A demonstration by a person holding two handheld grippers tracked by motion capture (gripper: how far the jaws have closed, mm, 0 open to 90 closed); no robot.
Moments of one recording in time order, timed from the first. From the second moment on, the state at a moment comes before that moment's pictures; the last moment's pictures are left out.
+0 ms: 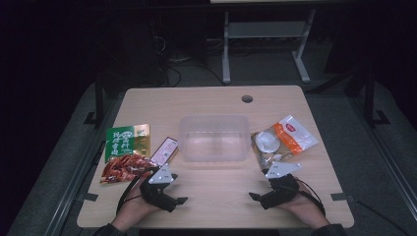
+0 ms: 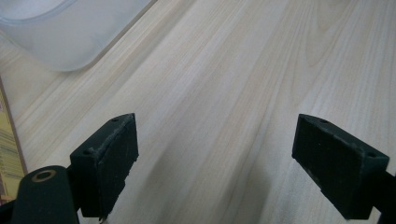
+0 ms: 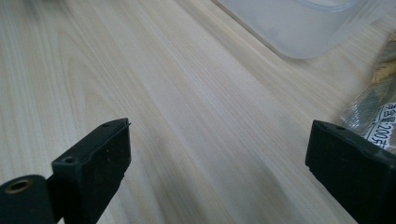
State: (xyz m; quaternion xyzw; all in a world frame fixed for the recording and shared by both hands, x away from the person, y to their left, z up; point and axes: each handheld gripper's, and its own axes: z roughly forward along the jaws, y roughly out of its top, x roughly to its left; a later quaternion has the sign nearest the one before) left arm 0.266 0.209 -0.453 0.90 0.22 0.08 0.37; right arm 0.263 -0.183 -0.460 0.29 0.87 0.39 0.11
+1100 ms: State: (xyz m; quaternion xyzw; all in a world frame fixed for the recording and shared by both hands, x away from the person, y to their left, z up) left arm 0.290 0.247 -0.429 0.87 0.30 0.13 0.36; right arm 0.260 -0.180 -0.457 0.29 0.87 0.39 0.10
